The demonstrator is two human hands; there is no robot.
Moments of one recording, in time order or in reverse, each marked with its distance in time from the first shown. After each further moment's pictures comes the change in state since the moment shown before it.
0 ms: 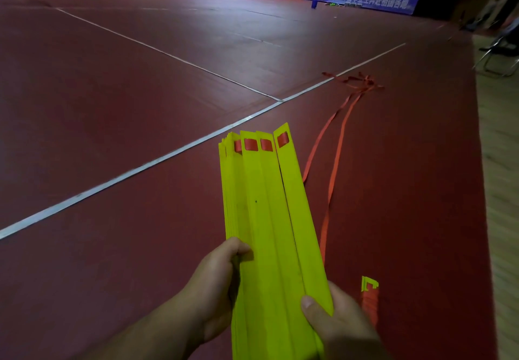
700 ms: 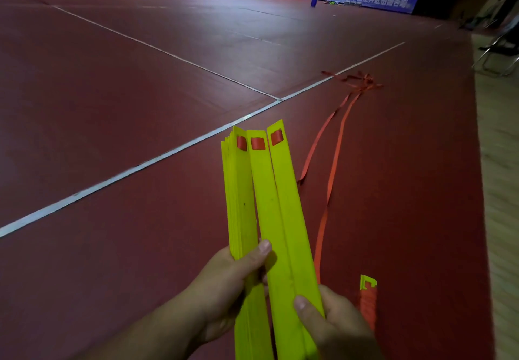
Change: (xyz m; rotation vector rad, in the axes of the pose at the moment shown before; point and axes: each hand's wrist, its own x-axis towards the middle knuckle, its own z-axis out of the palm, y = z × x) left_hand -0.001 -0.005 0.009 0.086 -0.034 0.163; right_hand -0.005 -0.001 0.000 -0.100 -0.047 -0.079
